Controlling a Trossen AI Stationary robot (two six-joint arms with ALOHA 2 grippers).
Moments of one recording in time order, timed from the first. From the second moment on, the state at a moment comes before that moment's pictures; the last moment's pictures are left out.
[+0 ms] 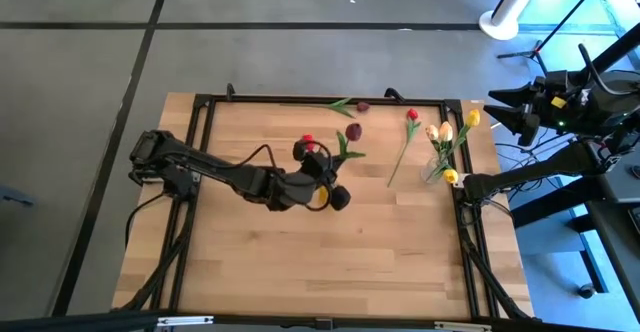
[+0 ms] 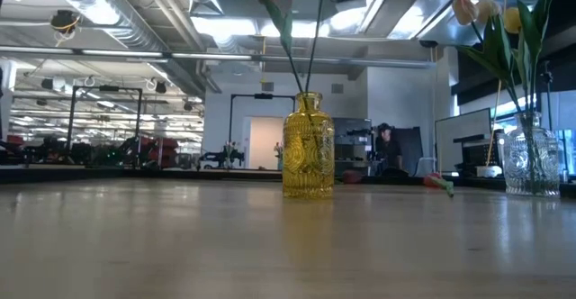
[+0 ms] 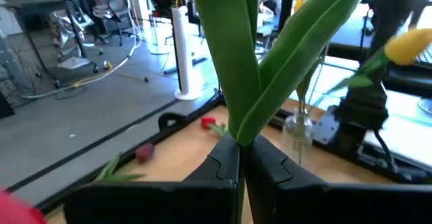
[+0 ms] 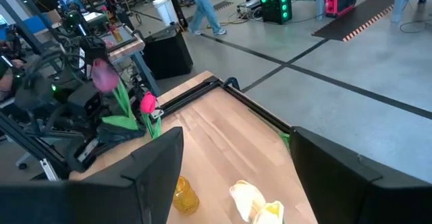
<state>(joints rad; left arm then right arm) -0.23 1.71 1.39 0.02 -0.95 -0.26 0.16 0.74 1.72 -1.29 0.54 0.48</state>
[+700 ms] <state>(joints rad) -0.22 1.58 1.34 -0.31 -0.52 -0.55 0.16 0.74 1.72 -1.29 0.50 0.49</state>
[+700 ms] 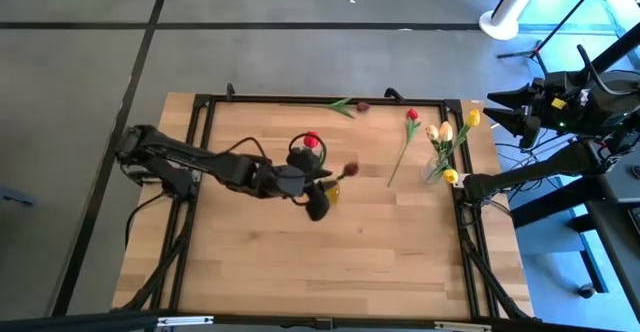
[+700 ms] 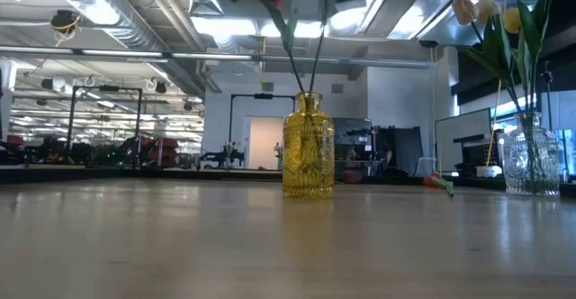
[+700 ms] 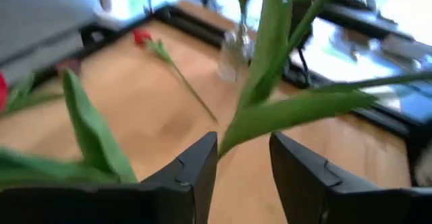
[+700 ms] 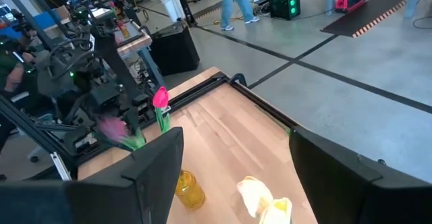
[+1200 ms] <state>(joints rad) -0.17 1.20 1.33 -1.08 -0.29 -0.52 0.16 0.74 1.72 -1.30 0.50 0.52</state>
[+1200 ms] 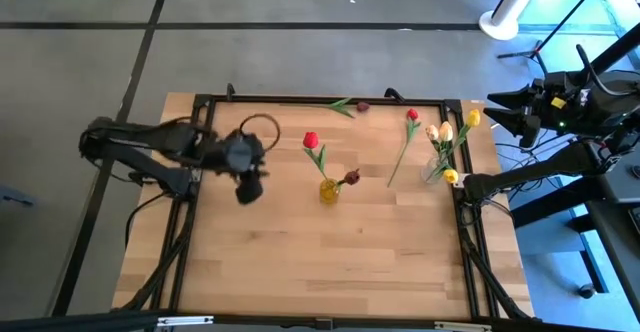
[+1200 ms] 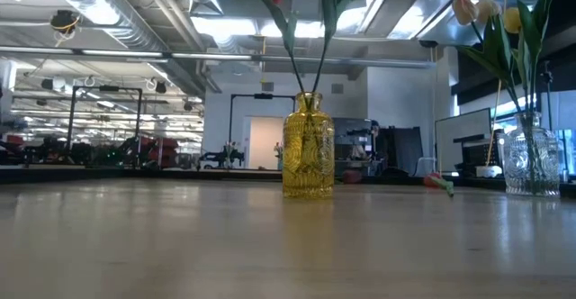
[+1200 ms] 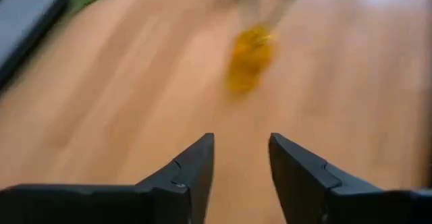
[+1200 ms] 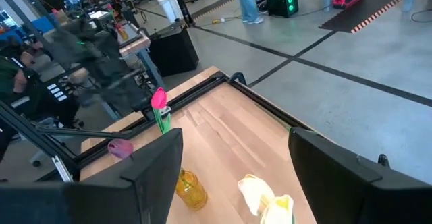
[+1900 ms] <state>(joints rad) 0.75 1.63 1.08 -0.28 0.10 0.02 0.16 0.76 1.72 -1.28 0.53 0.46</state>
